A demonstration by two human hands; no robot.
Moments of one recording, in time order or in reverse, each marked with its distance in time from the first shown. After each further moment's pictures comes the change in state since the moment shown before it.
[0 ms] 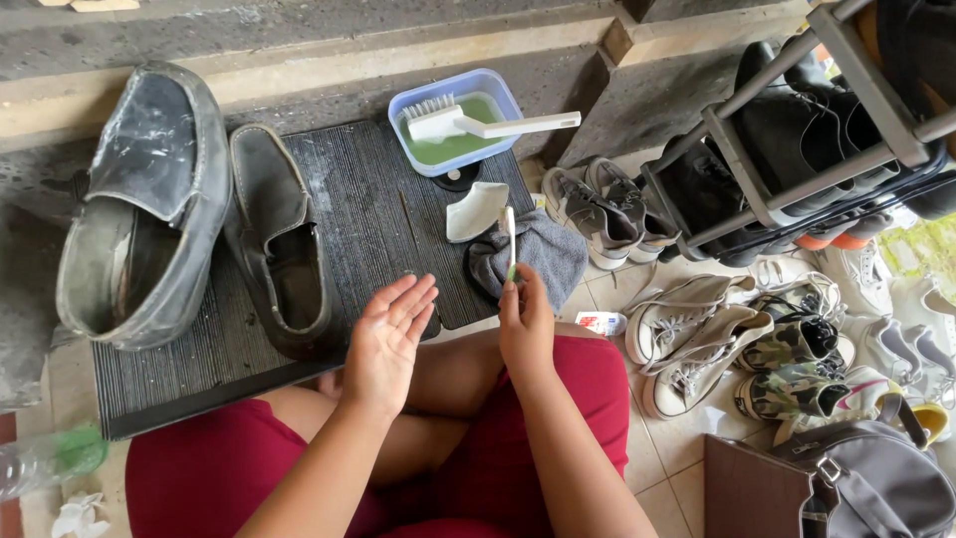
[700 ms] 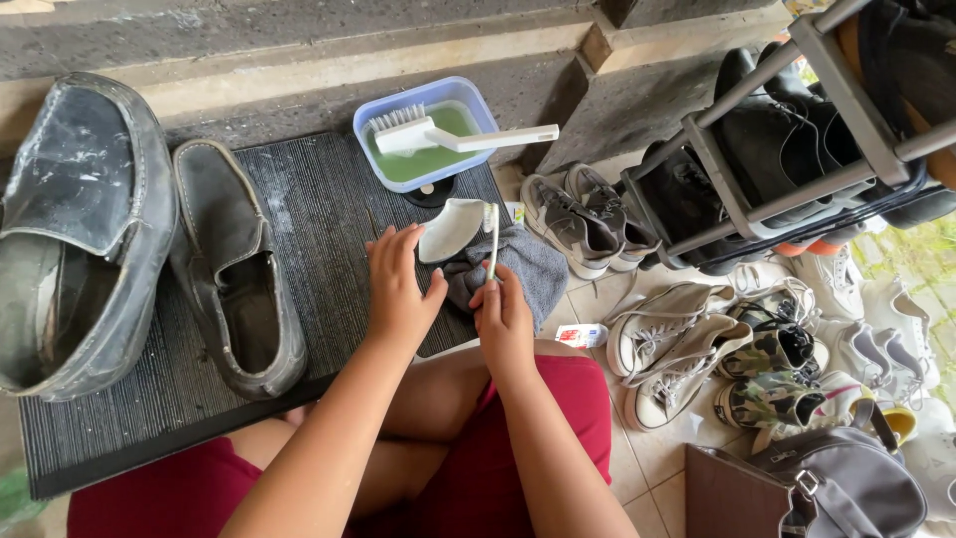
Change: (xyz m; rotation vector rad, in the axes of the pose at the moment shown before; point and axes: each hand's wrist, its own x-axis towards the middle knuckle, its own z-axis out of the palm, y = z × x) left_hand 0.125 -0.053 0.011 1.494 -0.042 0.950; right_hand 0.033 -0.021 0.010 0.077 -0.052 0.049
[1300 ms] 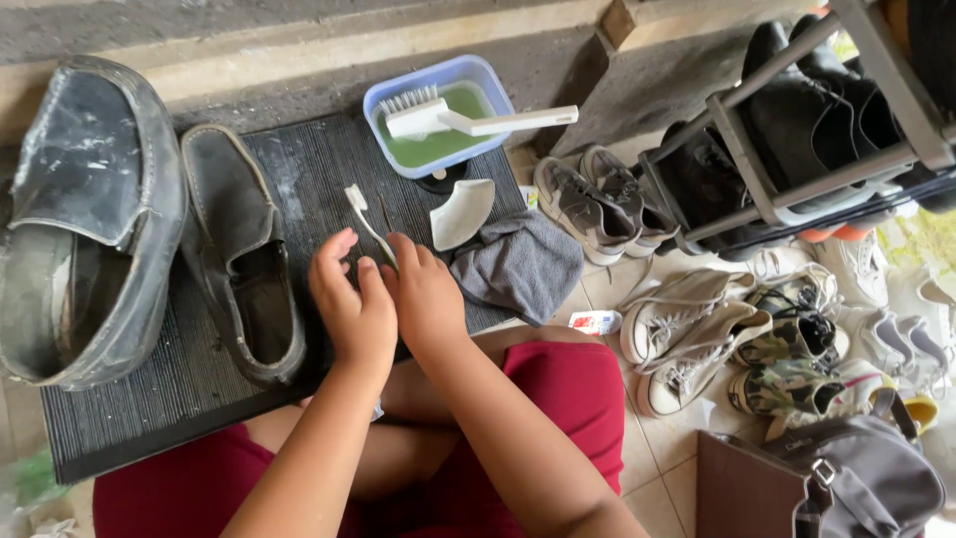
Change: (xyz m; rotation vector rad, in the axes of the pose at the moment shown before) left_hand 0.001 0.008 -0.074 -0.074 0.287 -0.228; right_hand 0.011 -0.009 0.102 -0.764 -0.238 -0.352
